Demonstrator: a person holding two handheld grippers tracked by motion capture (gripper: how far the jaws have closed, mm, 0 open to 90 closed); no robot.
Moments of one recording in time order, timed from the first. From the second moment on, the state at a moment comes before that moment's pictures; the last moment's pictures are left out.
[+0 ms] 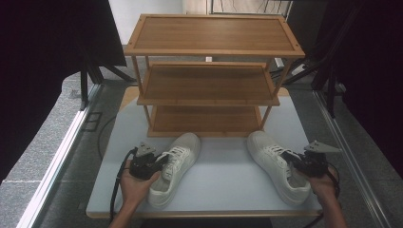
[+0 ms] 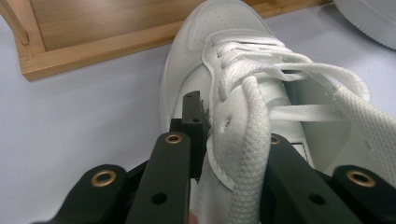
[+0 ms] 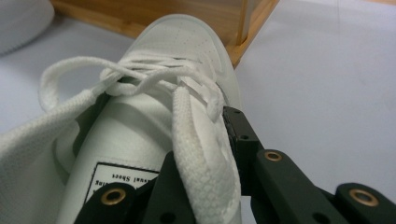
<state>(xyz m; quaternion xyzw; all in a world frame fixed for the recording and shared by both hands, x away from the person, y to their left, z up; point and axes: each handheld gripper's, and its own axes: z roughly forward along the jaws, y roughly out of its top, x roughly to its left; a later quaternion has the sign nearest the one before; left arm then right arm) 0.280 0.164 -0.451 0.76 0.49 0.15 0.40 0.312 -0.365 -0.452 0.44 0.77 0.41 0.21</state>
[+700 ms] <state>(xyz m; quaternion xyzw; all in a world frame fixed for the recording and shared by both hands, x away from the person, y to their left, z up) 0.255 0.198 -0.417 0.66 0.49 0.09 0.56 0.292 -0.367 -0.438 0.48 0.68 0.52 0.19</state>
